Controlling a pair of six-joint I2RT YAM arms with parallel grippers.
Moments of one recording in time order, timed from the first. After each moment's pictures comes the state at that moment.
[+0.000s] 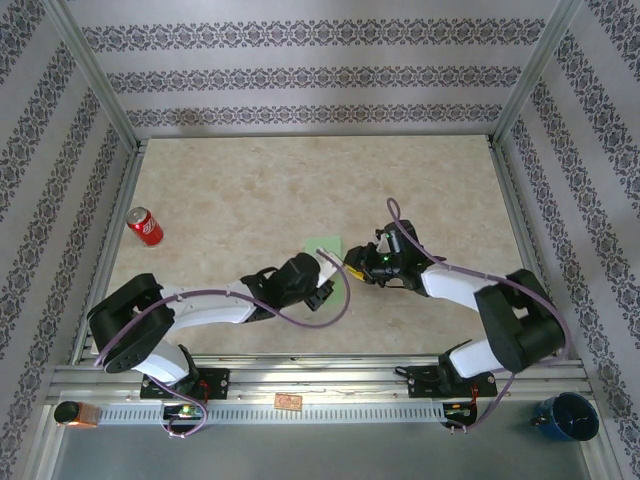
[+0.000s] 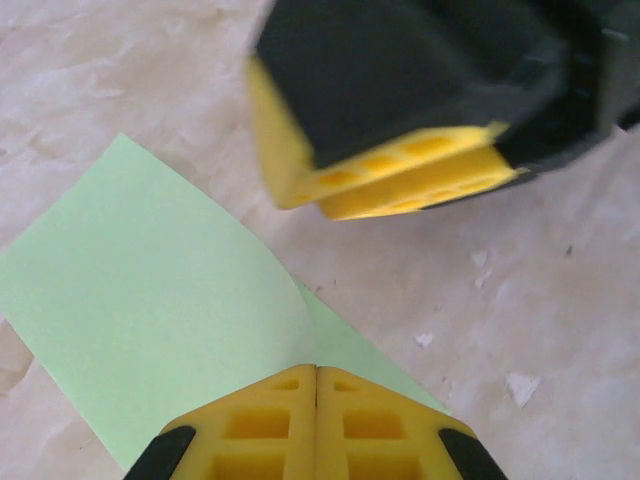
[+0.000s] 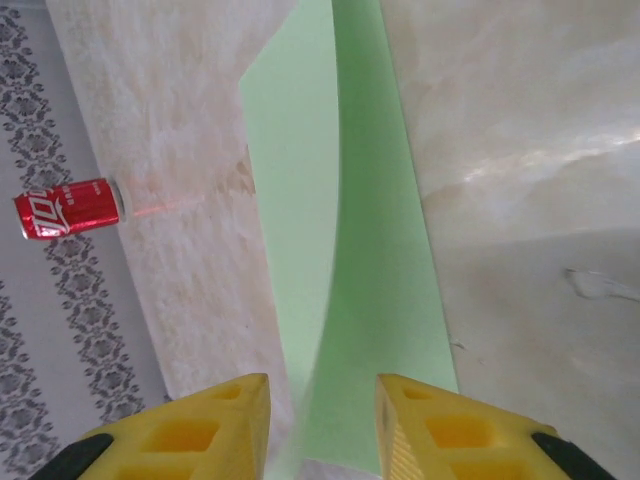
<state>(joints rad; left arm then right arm) -0.92 1.51 0.72 0.11 -0.06 -0.11 0.43 1.41 0.55 0.08 -0.54 1.08</state>
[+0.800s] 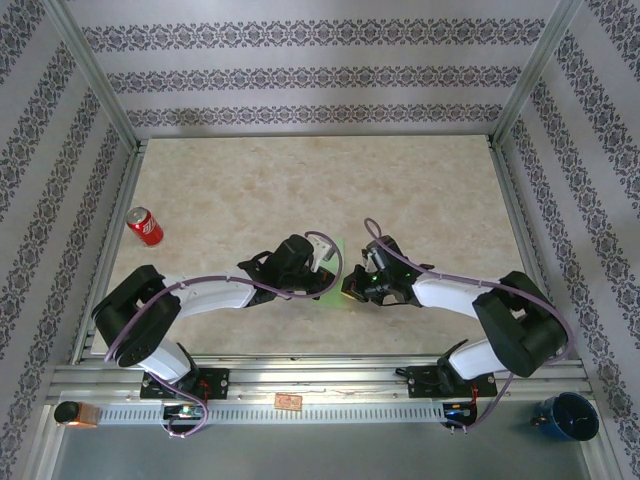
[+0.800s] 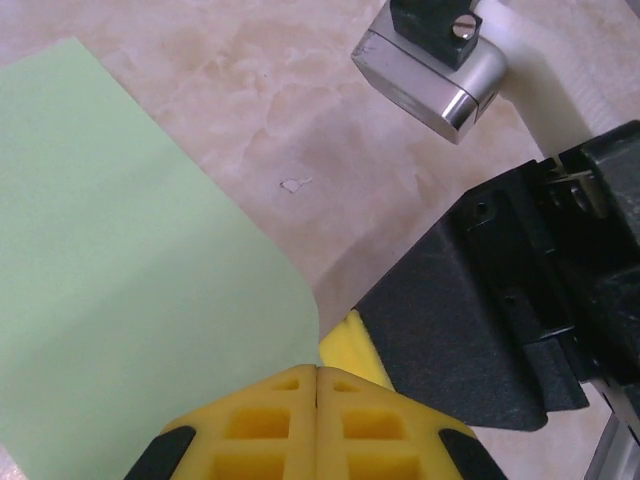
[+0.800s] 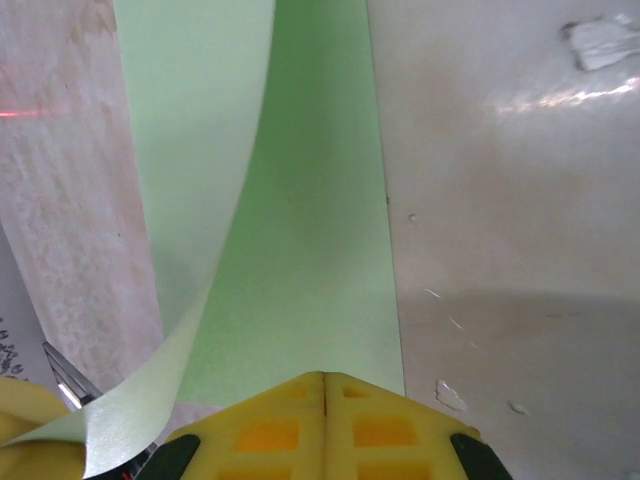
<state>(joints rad) -0.82 1.56 0.77 0.06 0.21 -0.38 0.59 1.45 0.53 -0.03 -0.46 1.01</state>
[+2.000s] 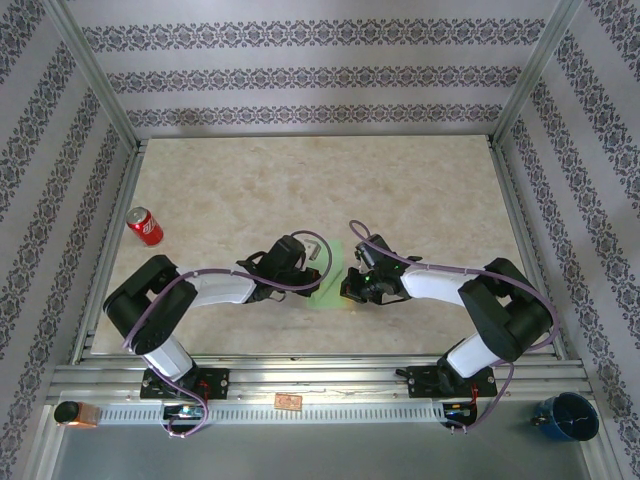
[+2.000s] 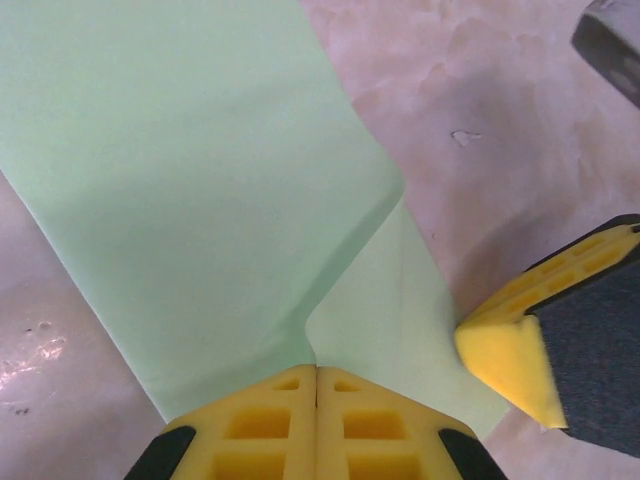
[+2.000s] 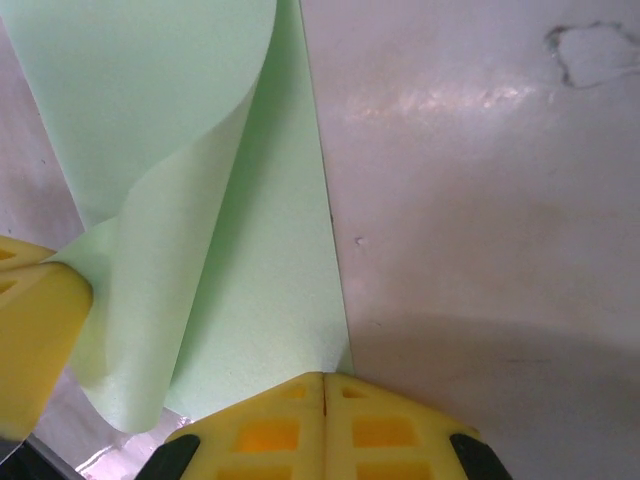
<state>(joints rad) -0.73 1.64 0.72 0.09 0.21 -0.49 0.61 1.54 0.63 -0.17 -0.38 0.89</state>
